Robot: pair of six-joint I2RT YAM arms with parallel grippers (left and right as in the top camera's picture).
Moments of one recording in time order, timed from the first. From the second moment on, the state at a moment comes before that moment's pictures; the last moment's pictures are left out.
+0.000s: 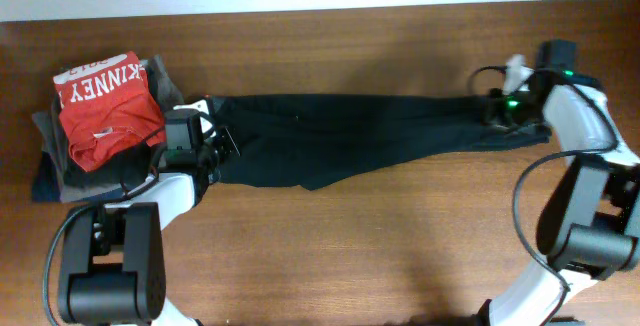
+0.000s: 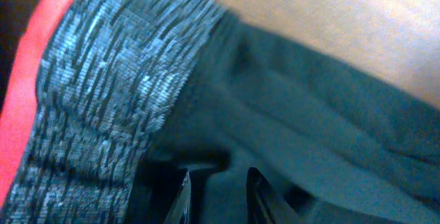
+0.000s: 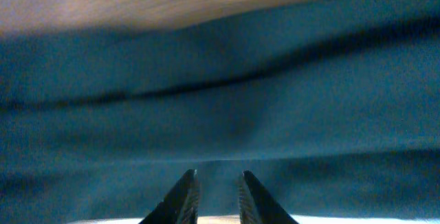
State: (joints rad) left arm -0.02 1.80 0.78 0.22 0.22 -0.38; right arm -0.24 1.96 1.45 -0.79 -0.29 -0.08
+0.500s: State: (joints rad) left arm -0.02 1.82 0.78 0.22 0.17 -0.38; right arm 0.22 1.96 1.45 -0.83 -0.31 -0.40
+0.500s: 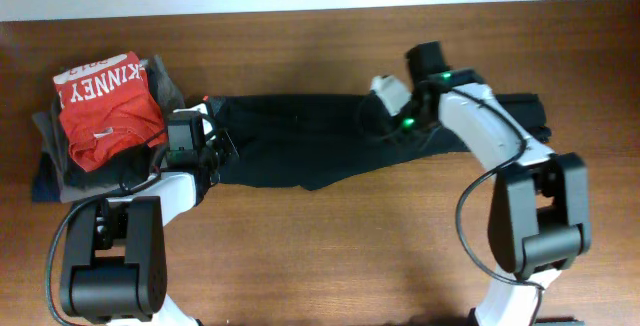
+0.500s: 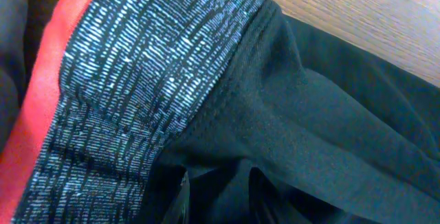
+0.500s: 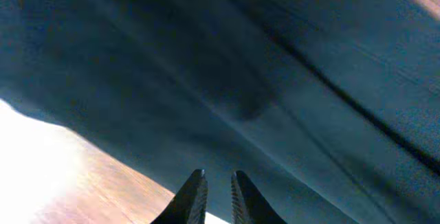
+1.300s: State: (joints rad) left arm -0.02 1.82 0.79 0.20 0.17 -0.38; right arm 0.50 2.14 1.46 -0.51 -0.29 -0.35
